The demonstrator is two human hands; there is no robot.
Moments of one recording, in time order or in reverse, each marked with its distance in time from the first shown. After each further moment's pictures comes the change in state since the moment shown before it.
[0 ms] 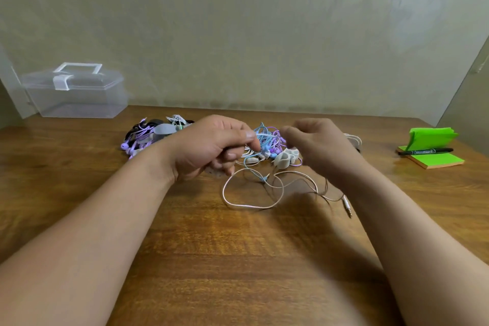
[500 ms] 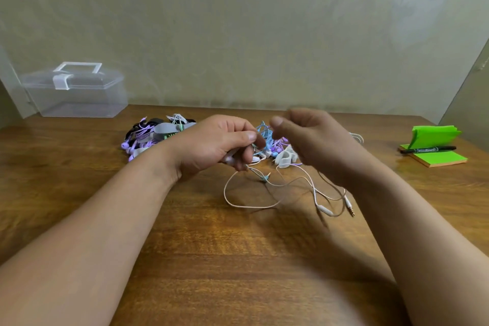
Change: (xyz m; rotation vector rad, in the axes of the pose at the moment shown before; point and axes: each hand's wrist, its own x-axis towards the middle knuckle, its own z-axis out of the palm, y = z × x) left_hand 0.004 -0.003 0.003 0.114 0.067 0.014; right_hand -0.006 -0.015 -0.001 0.165 -0.115 -0.147
